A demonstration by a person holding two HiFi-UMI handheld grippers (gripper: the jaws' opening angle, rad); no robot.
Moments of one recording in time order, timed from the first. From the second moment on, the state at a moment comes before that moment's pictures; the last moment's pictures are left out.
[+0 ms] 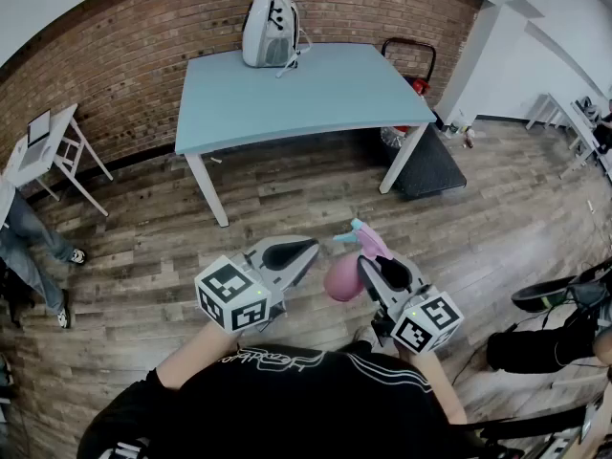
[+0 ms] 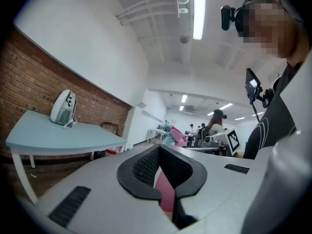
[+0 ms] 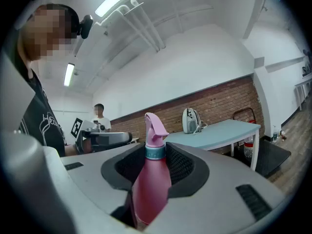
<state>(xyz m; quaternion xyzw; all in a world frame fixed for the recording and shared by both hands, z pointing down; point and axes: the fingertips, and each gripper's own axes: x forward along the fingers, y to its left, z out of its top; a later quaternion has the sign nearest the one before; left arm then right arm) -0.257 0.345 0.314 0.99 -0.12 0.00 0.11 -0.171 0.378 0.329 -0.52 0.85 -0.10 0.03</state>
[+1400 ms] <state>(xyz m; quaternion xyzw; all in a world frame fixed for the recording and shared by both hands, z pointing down) -0.219 0.287 0.325 0.99 -0.12 0.01 0.12 -0.121 0.320 0.330 -0.55 0.83 -0.10 0.05</state>
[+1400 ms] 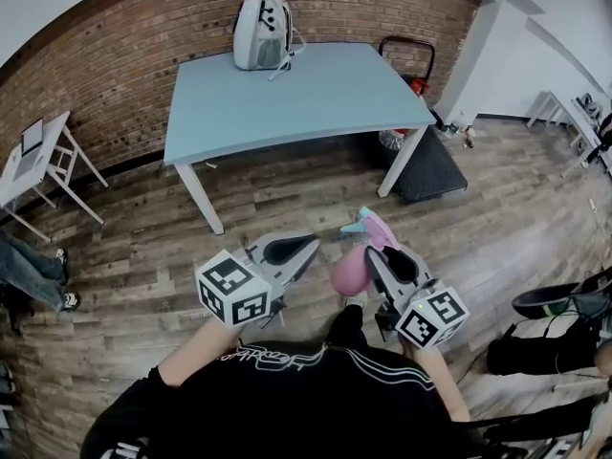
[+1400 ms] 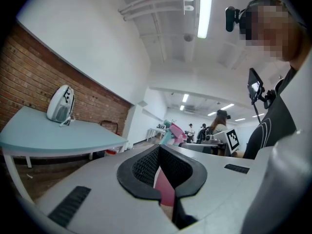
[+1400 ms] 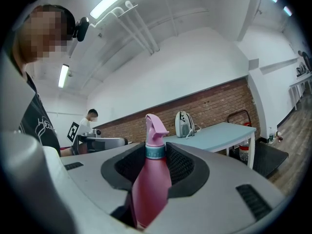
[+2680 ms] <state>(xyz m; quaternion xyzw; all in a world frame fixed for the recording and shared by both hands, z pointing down) 0.124 -0.117 0.368 0.96 -0.20 0.08 0.15 0.220 -0.094 0.370 -0.46 0.87 -0.14 0.06</state>
